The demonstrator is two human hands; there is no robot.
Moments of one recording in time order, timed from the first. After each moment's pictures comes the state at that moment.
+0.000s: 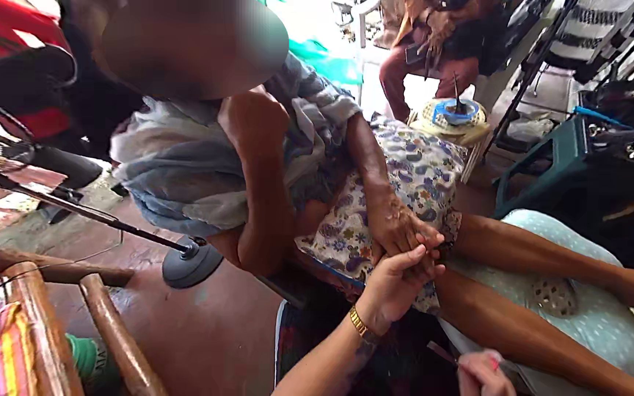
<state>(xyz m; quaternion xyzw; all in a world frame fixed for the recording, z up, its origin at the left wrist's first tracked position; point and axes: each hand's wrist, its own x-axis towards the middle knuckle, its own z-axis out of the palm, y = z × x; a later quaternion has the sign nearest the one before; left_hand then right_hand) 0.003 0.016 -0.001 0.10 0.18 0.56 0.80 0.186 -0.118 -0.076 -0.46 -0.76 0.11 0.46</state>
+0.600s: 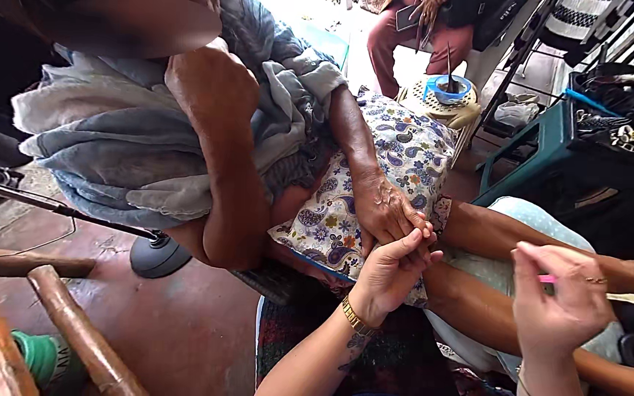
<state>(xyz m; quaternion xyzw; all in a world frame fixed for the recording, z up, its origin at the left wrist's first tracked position) 0.013 0.024 0.007 0.03 0.11 0.57 0.82 0.220 0.006 0.007 -0.48 -0.69 -0.11 0.53</state>
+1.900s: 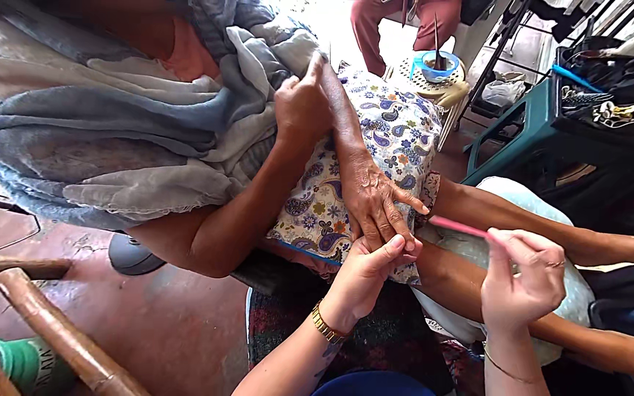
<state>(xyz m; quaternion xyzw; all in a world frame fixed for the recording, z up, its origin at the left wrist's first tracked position) -0.005 -0.001 0.002 0.22 0.25 0.54 0.77 0.210 0.002 -0.012 -0.47 -0.67 -0.12 0.56</state>
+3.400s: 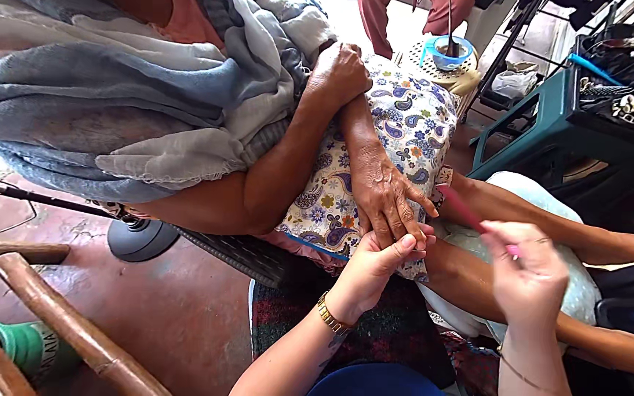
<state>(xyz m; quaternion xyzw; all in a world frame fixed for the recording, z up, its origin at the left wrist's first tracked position) -0.010 0.001 -0.003 0.25 0.24 0.54 0.77 0.207 0.001 0.003 -0.50 -0.72 0.06 0.48</state>
